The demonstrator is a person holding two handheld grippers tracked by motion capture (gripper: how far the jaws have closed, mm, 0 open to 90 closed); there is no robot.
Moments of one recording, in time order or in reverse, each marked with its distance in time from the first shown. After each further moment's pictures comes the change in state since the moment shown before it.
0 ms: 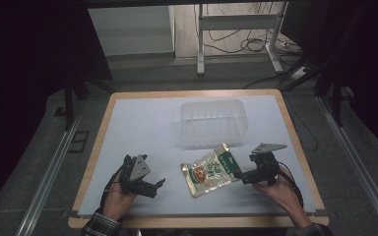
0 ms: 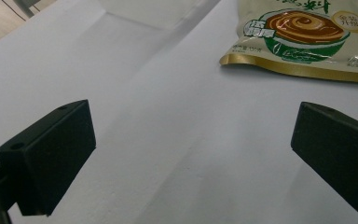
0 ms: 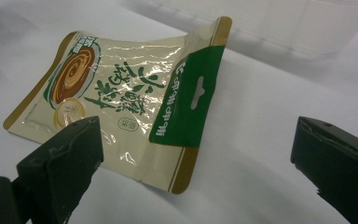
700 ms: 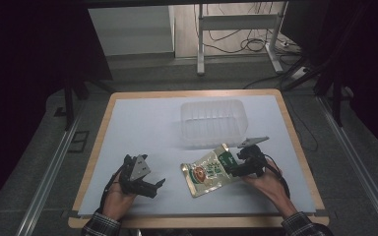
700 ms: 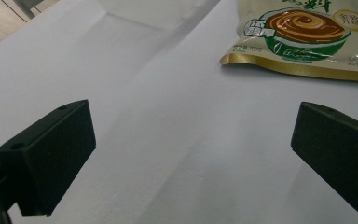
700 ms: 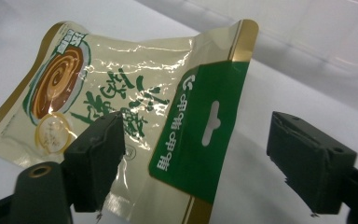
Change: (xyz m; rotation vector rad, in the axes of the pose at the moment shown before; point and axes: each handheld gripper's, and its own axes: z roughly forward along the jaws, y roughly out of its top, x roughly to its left) left arm 0.000 0.000 0.000 0.000 0.002 0.004; right arm 0.005 0.023 0.033 0.100 -0.001 -0.032
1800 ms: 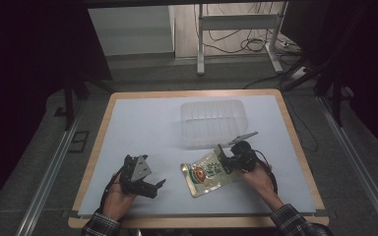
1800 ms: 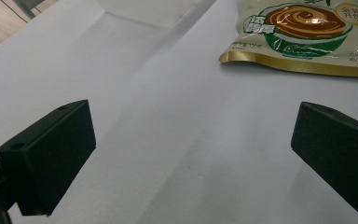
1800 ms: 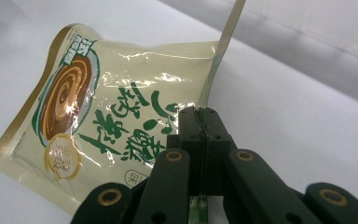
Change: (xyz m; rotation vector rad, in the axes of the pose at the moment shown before) left arm -0.001 0.001 0.000 0.013 0.005 0.021; right arm 0.002 0.016 0.024 0.072 0.074 0.029
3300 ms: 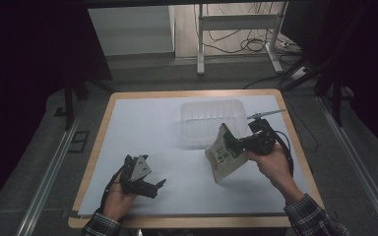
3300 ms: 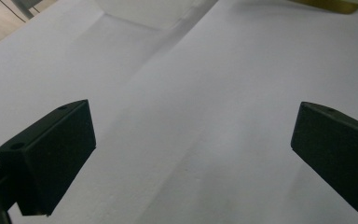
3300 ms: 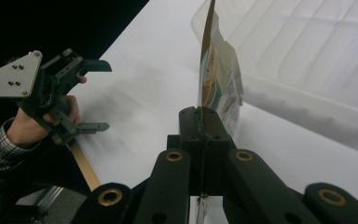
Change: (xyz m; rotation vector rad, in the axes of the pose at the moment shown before) left arm 0.000 0.001 0.000 -0.010 -0.006 -0.013; right arm 0.016 0.050 -0.103 -0.158 0.183 0.185
